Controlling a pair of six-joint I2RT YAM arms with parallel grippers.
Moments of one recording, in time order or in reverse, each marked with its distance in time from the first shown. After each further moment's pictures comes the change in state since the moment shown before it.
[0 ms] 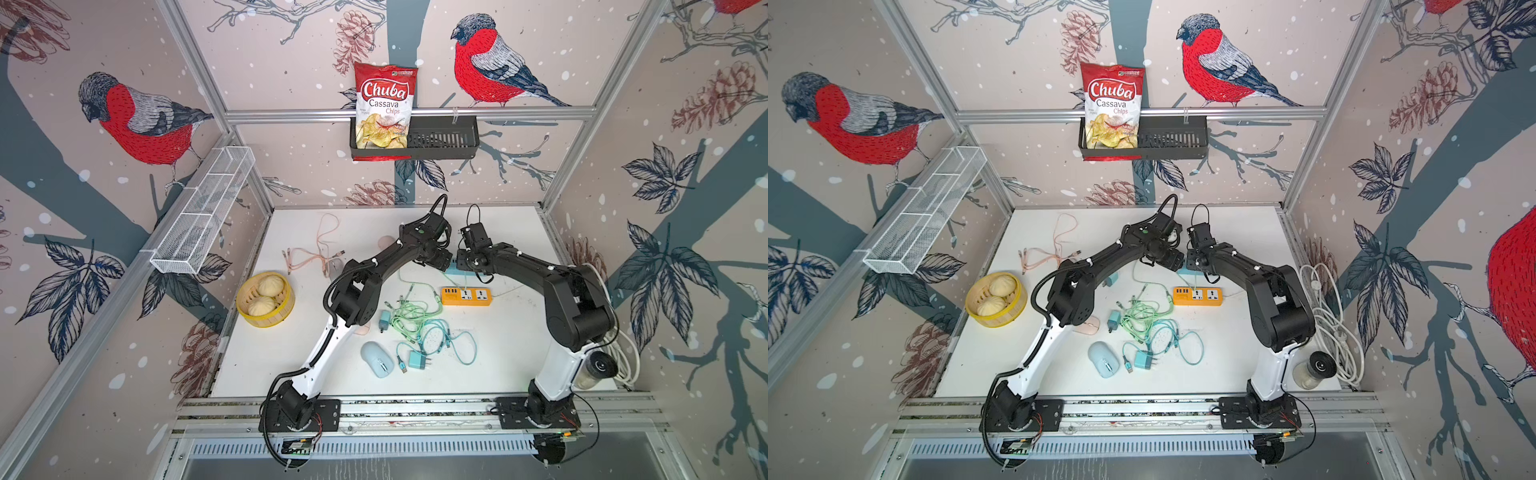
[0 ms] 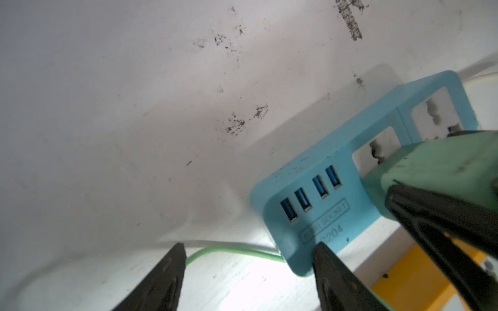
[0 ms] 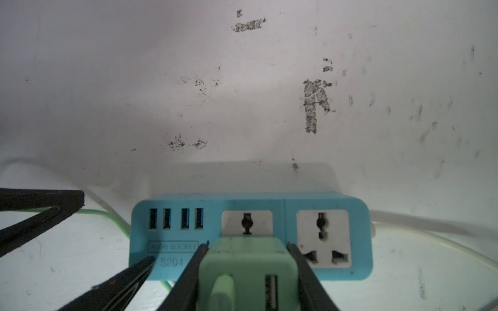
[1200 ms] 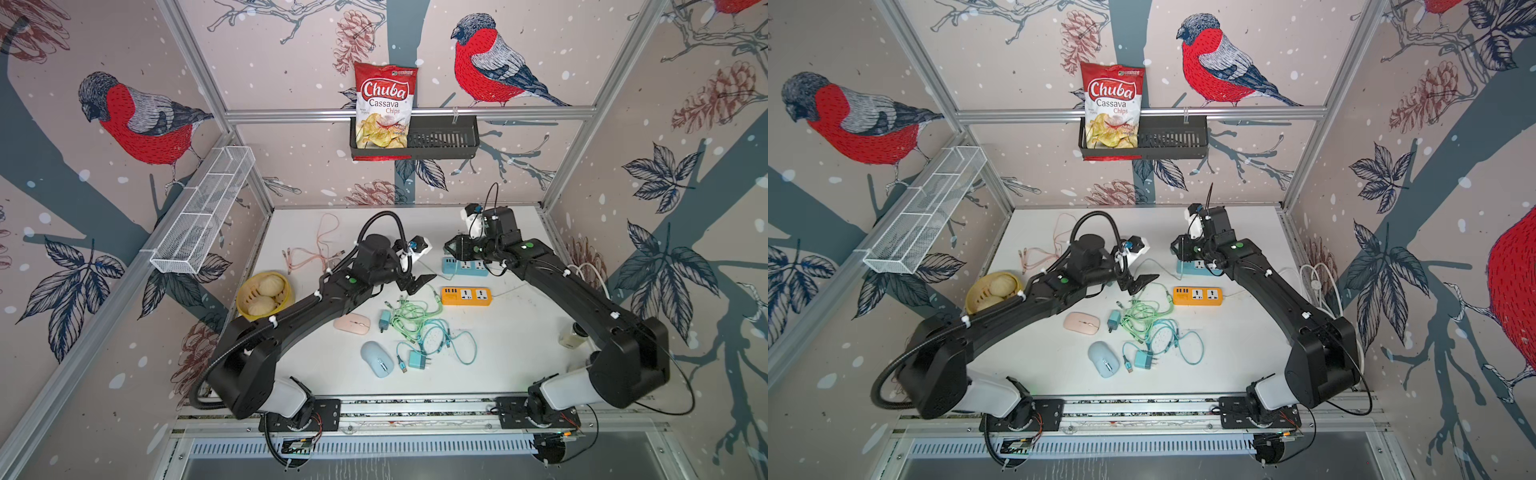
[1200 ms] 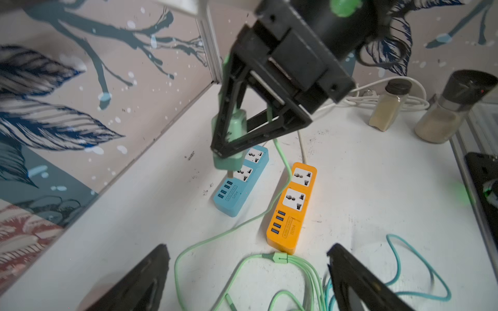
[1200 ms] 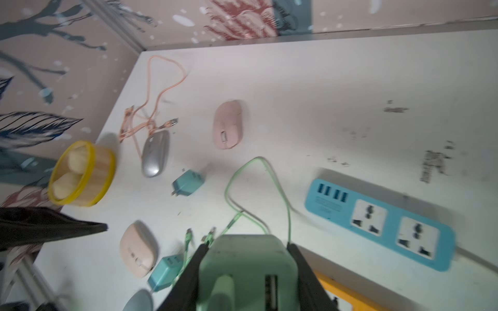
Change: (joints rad) left arm 0.033 -1.147 -1.384 0.975 0.277 0.516; right arm 0.075 -0.390 0.031 -0.111 -0.498 -0.115
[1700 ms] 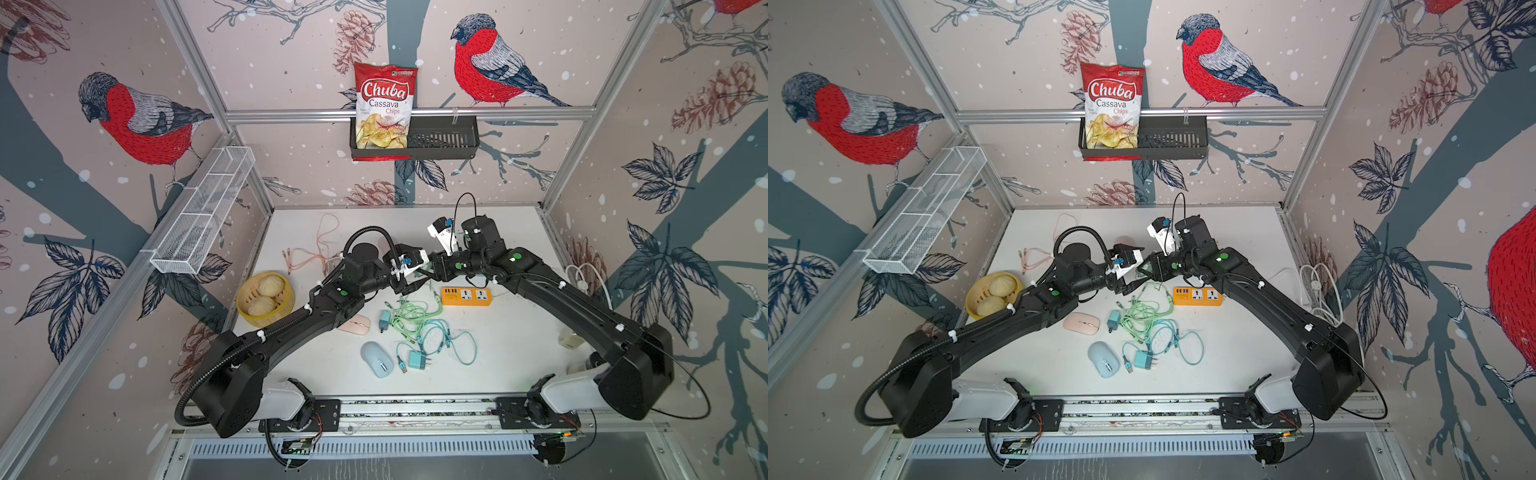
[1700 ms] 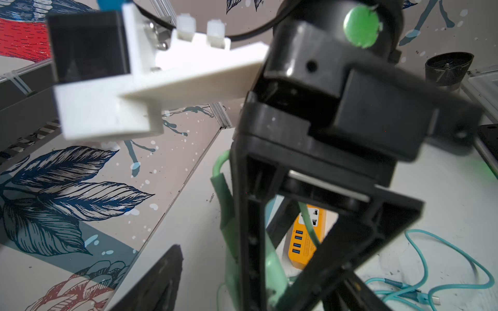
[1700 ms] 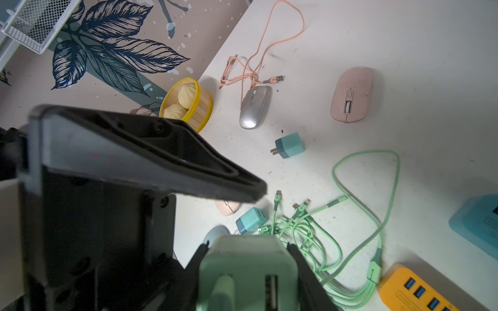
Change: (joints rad) left arm 0.001 -0.038 -0.039 0.135 0.037 0.137; right arm 0.177 -0.035 0.008 -0.008 -0.179 -0.003
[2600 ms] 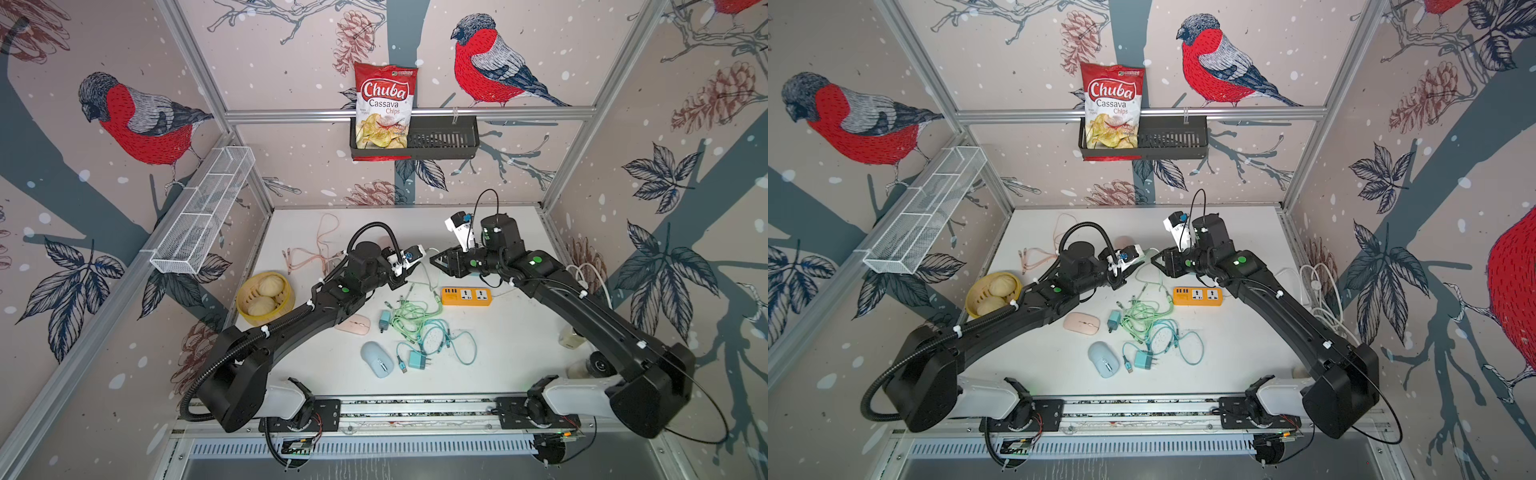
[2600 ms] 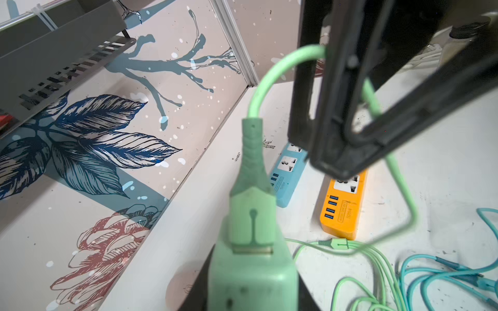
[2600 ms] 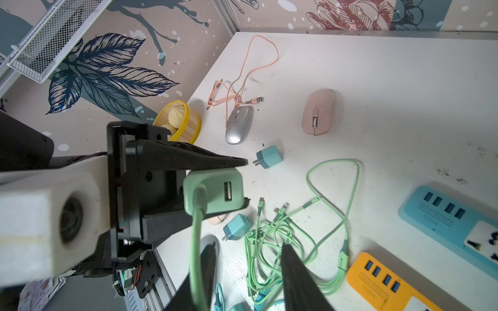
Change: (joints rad) left arm 0.012 0.023 0.017 -0.082 -0.200 0.044; right arm -0.087 -0.116 -0.050 -0.008 0.023 -0.001
